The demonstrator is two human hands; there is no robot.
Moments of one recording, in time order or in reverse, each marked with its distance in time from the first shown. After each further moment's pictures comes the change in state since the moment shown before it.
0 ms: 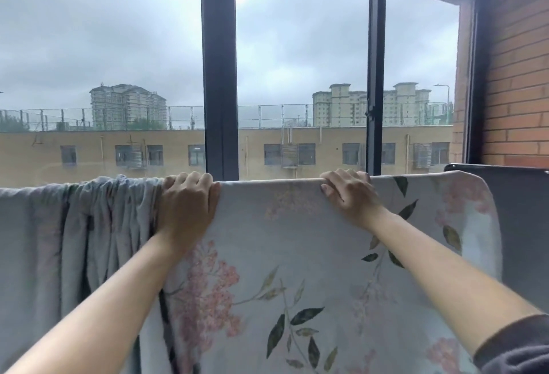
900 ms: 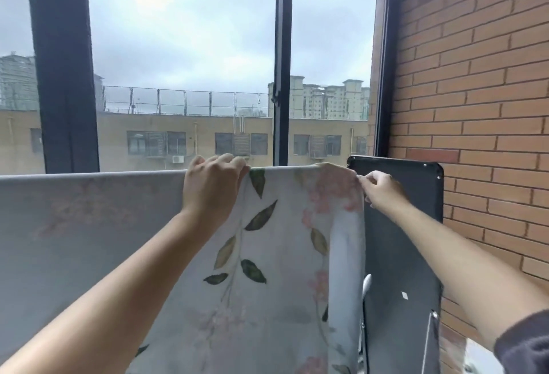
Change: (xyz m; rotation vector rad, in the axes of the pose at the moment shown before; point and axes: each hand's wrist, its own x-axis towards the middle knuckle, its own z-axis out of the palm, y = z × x) left_hand 0.088 0.356 0.094 -0.276 -0.054 0.149; right_hand -0.096 0.347 -0.096 0.221 -0.037 0.860
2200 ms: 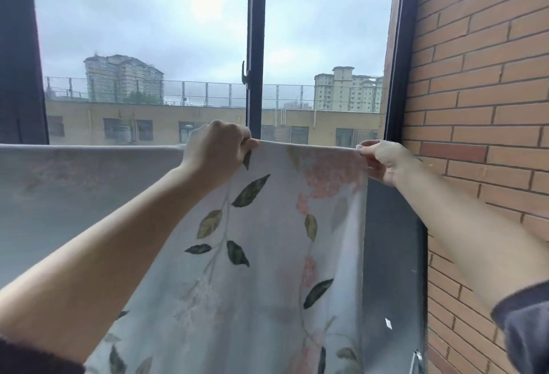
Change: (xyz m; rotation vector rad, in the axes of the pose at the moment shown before) left_hand 0.116 0.219 0.103 0.054 -0.177 -0.161; right_hand 0.200 0.141 -0.079 0.825 -0.354 0.267
